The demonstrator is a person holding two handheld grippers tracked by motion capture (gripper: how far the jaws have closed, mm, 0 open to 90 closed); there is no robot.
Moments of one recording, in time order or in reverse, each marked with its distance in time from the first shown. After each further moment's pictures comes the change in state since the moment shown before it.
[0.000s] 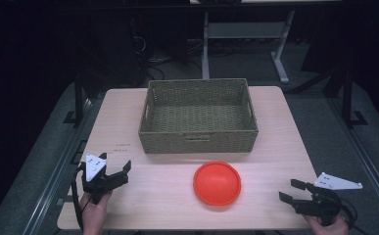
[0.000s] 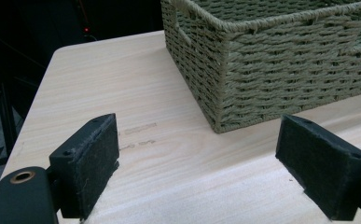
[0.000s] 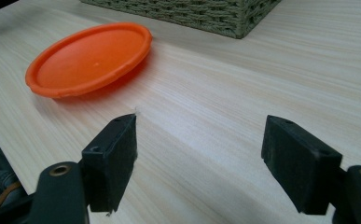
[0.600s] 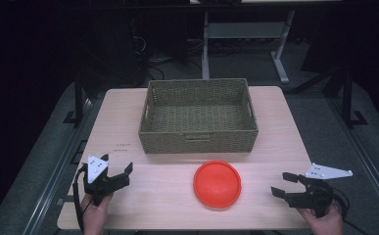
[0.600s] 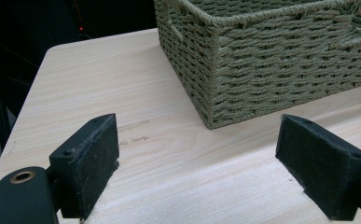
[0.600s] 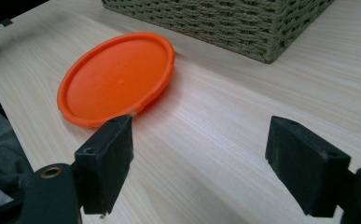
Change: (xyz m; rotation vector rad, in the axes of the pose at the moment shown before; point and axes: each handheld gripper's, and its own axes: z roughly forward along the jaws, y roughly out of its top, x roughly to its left) left arm -0.005 -0.002 -0.002 0.005 -0.020 0.005; right arm 0.010 0.031 0.011 0.030 0.069 -0.037
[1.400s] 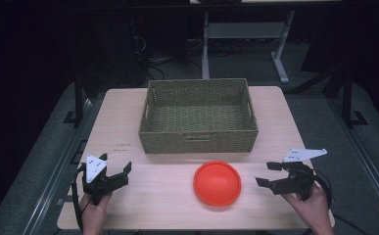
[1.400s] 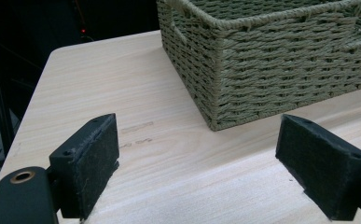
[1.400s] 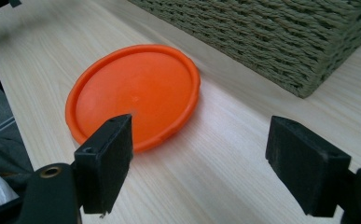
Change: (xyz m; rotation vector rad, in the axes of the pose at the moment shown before) left arm 0.003 0.000 0.000 -0.003 0.007 0.010; right arm 0.013 0.052 0.032 0.119 0.051 -0.062
